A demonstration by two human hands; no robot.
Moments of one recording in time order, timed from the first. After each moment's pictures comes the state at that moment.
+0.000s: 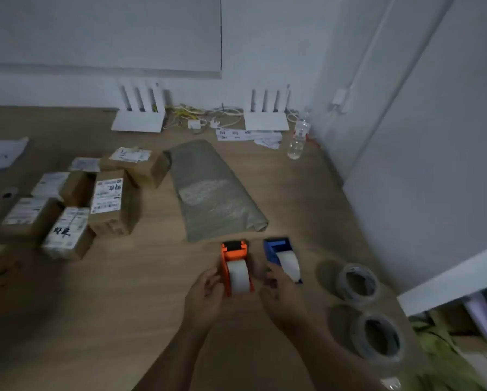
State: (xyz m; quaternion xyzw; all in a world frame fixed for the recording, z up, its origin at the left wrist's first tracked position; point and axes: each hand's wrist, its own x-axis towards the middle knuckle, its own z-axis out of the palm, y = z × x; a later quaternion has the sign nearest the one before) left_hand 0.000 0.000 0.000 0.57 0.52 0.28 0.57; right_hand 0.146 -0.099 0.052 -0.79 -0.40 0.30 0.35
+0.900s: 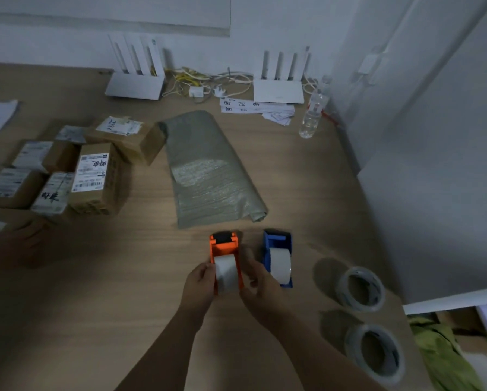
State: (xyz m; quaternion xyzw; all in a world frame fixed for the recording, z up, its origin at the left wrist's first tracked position) left_hand 0.052 0.012 -0.014 0.46 0.59 0.26 0.62; right_hand 0.178 -0.068 0.005 -0.76 -0.40 0.41 0.30
